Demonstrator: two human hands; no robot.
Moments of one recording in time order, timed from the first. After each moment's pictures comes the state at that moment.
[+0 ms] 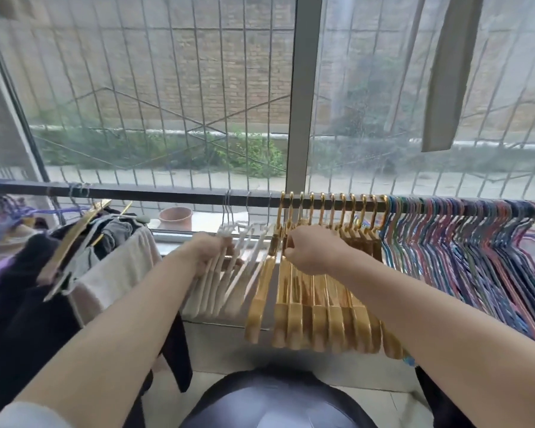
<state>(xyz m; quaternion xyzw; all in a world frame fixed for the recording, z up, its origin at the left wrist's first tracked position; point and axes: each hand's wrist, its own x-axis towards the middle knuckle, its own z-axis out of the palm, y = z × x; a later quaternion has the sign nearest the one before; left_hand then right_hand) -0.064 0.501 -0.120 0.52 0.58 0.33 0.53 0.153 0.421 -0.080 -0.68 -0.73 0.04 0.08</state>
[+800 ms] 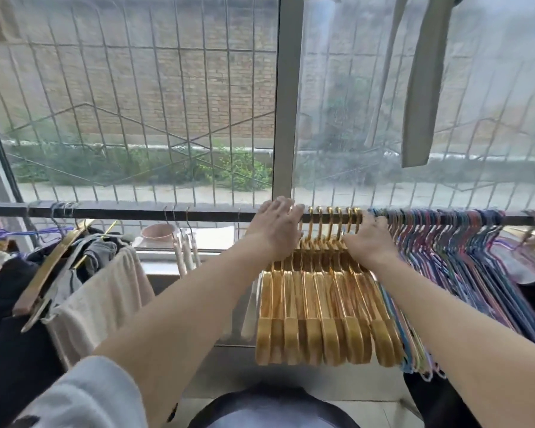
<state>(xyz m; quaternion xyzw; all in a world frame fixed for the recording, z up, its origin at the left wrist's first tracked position) 0.050 0.500 -0.074 0.89 0.40 0.19 -0.13 0.235 0.415 -0.075 -0.79 -0.50 0.08 0.34</state>
